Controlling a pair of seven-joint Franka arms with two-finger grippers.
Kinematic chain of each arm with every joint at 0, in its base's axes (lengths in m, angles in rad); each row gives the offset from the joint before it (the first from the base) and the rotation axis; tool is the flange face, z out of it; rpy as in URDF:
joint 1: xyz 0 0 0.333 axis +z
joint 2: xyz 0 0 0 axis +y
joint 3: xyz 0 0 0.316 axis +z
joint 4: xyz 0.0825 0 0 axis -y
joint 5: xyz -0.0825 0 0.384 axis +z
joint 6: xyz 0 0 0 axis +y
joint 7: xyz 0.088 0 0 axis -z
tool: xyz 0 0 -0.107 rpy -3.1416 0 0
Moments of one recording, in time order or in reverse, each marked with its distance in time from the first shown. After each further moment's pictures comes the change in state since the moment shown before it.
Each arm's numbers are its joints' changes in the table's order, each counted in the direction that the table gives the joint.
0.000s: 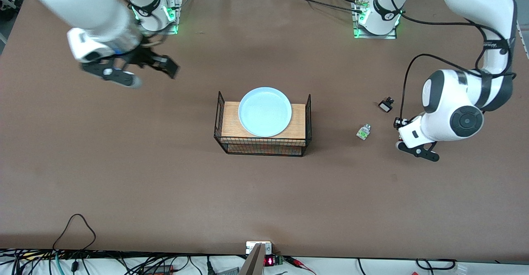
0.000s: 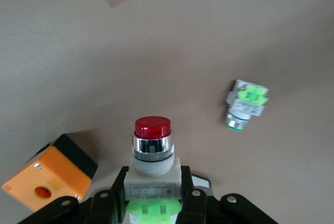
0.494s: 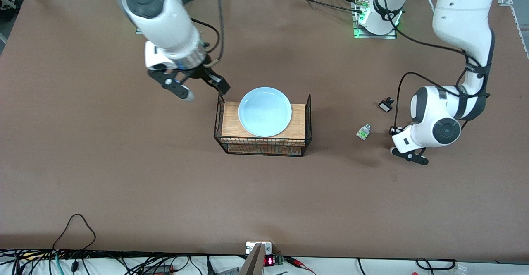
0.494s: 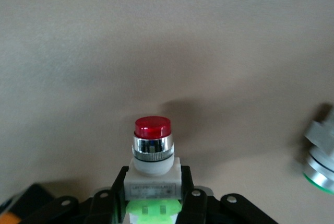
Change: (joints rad) left arm 0.032 0.168 0.006 -0.048 0.000 -0.239 0.025; right arm 0.145 0.150 -0.001 0.013 0.055 -0.208 0.429
